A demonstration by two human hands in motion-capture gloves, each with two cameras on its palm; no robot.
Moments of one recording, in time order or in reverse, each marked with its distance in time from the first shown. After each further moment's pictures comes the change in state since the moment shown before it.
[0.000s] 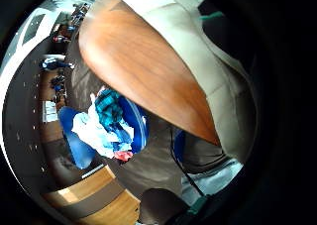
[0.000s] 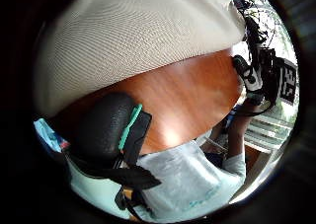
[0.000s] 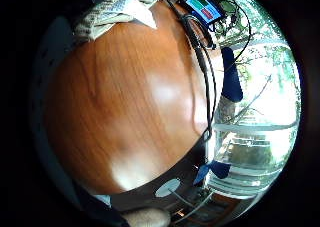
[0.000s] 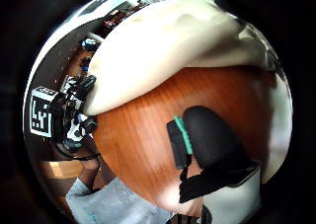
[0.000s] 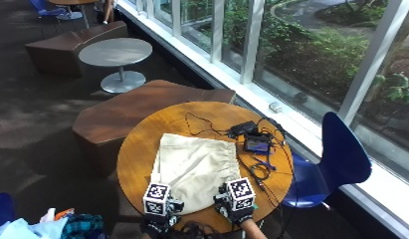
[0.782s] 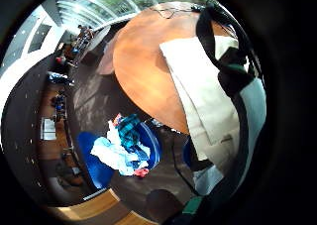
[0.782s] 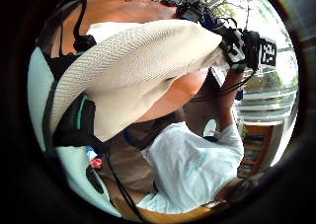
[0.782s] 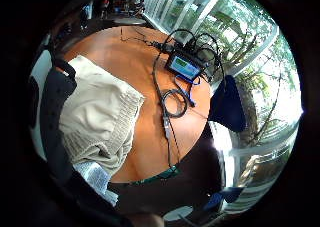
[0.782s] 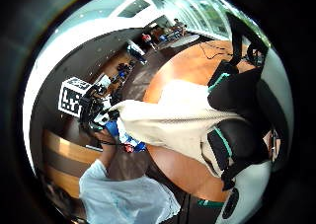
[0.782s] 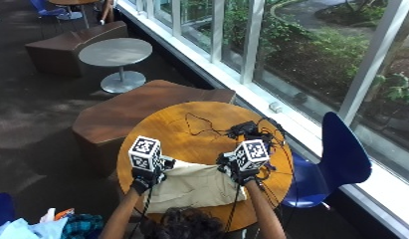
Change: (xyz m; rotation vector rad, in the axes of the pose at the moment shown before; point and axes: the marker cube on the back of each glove) left arm -0.048 -0.063 -0.173 0.044 0.010 0.114; right arm 0.034 -0.085 -0.140 0.220 -0.259 -0.035
